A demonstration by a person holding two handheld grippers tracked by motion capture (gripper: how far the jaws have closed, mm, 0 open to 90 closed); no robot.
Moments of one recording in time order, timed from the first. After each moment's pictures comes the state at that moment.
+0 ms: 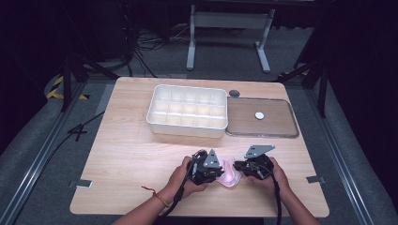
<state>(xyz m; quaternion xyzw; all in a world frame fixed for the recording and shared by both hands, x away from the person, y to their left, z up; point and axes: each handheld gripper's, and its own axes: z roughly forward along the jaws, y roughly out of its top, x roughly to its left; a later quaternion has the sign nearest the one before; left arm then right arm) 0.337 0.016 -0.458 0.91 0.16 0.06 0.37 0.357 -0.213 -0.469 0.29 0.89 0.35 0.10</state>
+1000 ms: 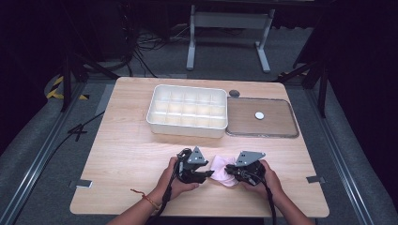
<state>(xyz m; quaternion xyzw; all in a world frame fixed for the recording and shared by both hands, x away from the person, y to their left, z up) 0.344 0.058 -0.466 0.88 0.25 0.05 0.40 0.340 -0.185 -0.468 0.23 0.90 0.36 0.13</state>
